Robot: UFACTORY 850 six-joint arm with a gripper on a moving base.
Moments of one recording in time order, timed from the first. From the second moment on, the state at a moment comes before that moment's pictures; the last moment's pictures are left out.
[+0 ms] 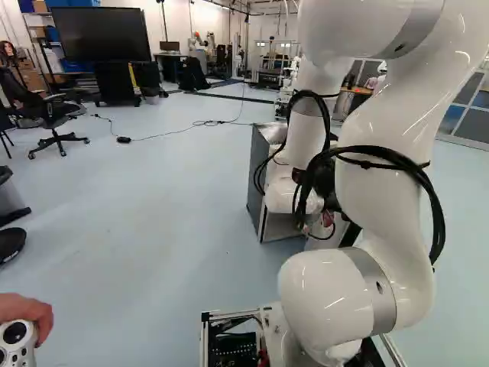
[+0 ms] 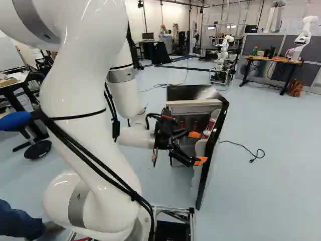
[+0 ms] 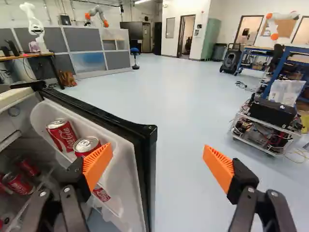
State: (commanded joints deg) arm -1.7 -17.5 -16.7 83.5 77.4 0.0
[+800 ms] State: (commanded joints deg) arm -16.4 -21.7 -24.2 84.0 80.6 0.0
